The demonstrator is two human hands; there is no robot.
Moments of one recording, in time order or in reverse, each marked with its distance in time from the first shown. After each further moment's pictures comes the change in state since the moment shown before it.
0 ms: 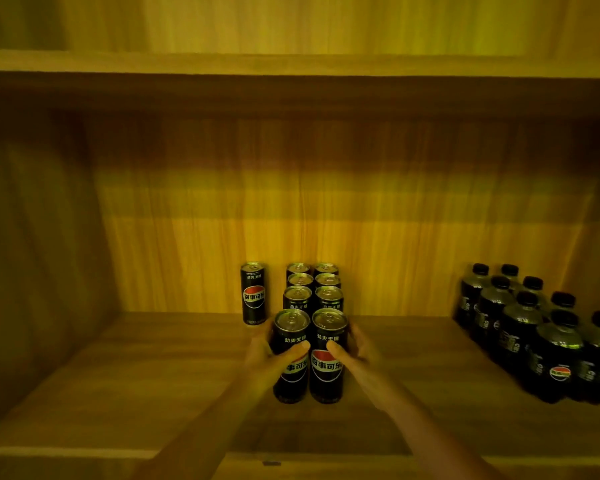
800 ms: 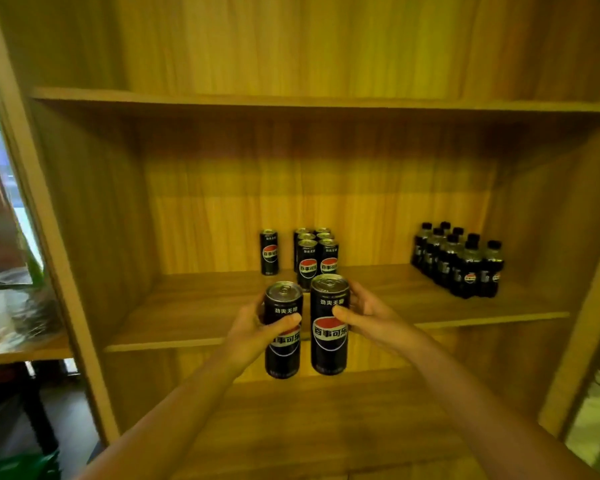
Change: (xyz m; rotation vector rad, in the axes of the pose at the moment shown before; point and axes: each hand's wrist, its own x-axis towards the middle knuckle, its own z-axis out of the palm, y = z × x) left_hand -0.222 0.076 -0.090 0.034 -0.115 0.054; right_hand -0.210 -0.100 0.090 -0.028 -0.044 0.042
